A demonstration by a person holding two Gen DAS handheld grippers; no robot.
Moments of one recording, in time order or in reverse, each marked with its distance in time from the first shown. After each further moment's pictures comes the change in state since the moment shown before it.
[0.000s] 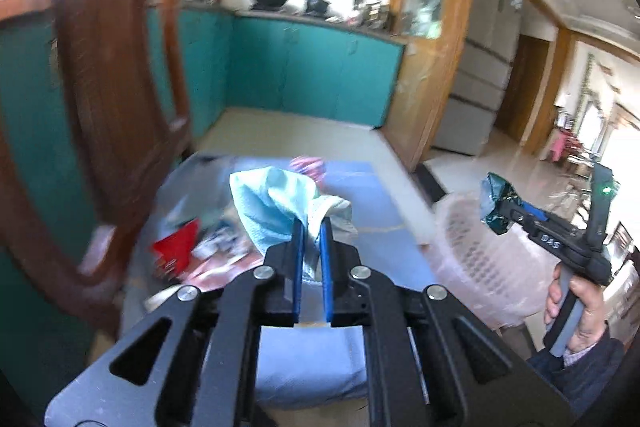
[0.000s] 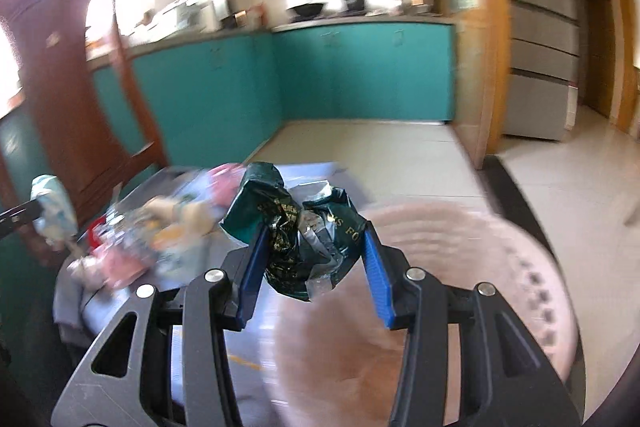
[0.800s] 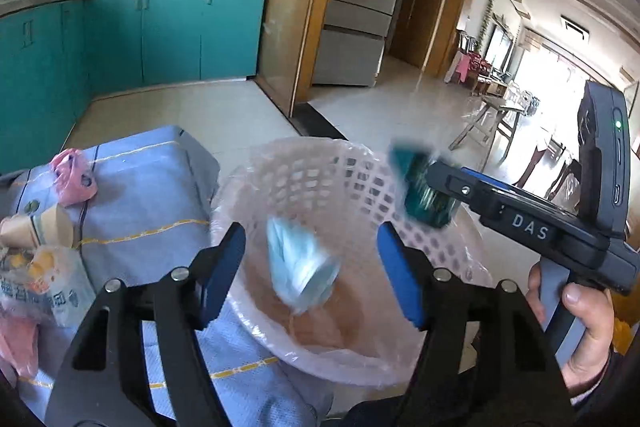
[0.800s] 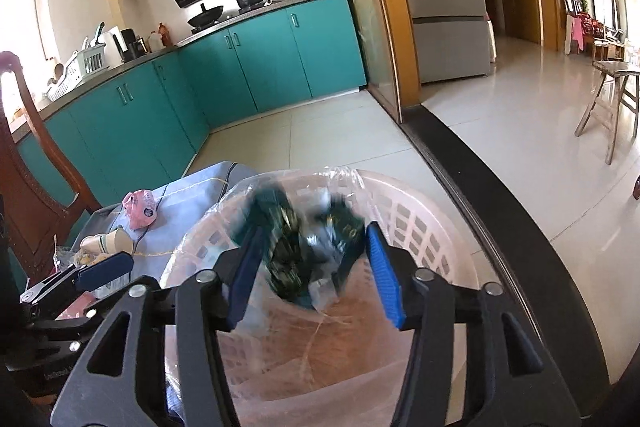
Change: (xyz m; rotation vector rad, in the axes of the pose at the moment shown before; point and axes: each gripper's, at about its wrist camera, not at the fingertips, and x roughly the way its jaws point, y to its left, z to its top) left arm 0.164 -0.198 -0.028 0.213 0.203 -0.331; right arm -0.011 -0.087 -0.021 0.262 0.050 -0.182
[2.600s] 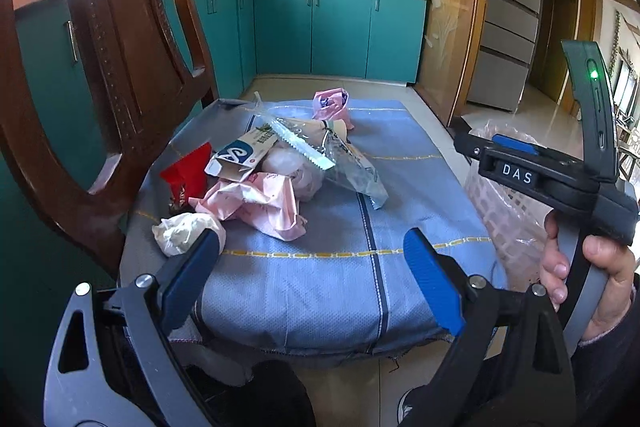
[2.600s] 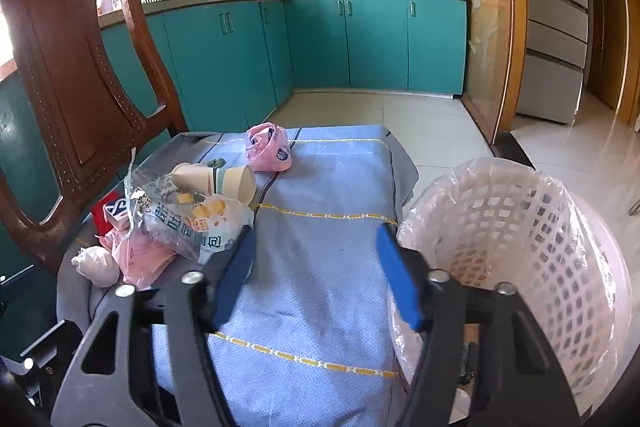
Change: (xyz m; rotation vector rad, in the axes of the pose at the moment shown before) left arm -0.175 0.116 -0.100 -0.205 -0.038 0.516; right arm 0.037 0.200 -0.051 -0.313 0.073 0.179
